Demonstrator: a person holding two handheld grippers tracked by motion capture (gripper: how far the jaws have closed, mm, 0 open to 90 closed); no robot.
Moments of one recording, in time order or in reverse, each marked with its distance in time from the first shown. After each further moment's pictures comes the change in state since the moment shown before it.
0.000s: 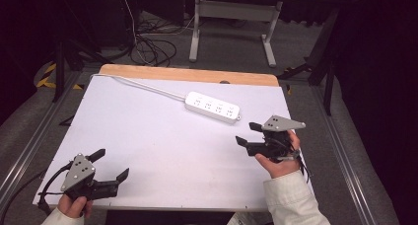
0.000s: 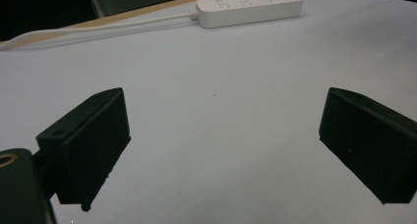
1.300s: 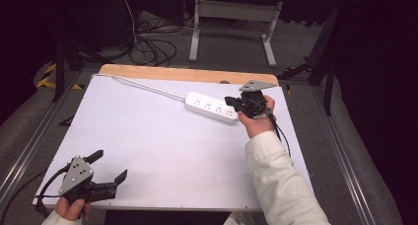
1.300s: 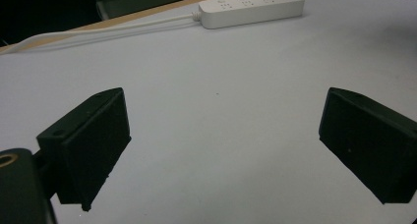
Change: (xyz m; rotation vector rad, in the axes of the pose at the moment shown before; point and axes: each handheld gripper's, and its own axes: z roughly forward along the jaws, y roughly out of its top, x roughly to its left) left arm -0.001 -0.002 -0.005 0.002 0.019 0.016; right arm -0.050 0.056 0.094 0.021 -0.016 0.017
